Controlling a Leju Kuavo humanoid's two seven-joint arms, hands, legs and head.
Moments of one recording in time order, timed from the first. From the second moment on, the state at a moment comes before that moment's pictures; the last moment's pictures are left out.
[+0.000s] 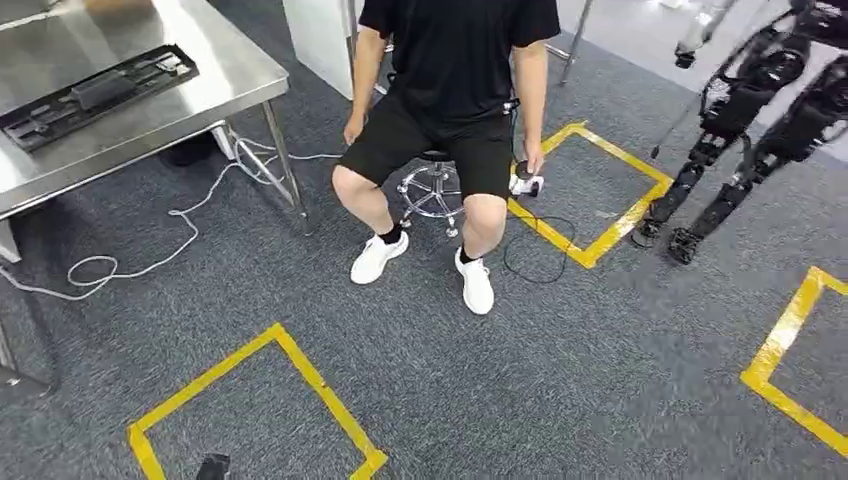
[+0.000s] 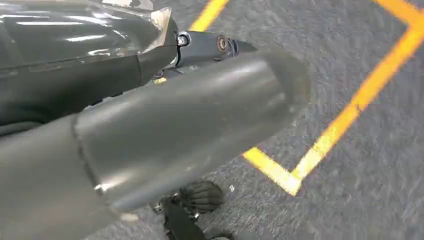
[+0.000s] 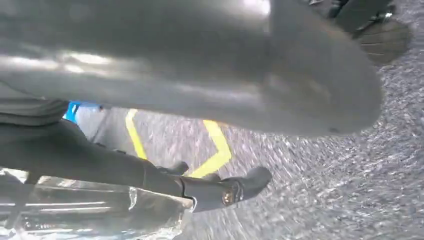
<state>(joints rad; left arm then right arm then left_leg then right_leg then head) -0.15 -0.07 0.60 -0.23 -0.62 0.15 -0.46 -0.05 0.04 -0.15 -0.18 0.33 -0.23 0.03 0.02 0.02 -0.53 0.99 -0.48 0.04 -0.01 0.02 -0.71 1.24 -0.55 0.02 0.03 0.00</state>
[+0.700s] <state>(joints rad) -0.15 -0.05 0.57 -0.24 -0.61 0.15 -0.46 -0.08 0.02 -0.17 -0.19 0.38 -0.19 0.02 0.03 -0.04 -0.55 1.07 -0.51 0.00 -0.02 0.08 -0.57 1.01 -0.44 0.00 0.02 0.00</state>
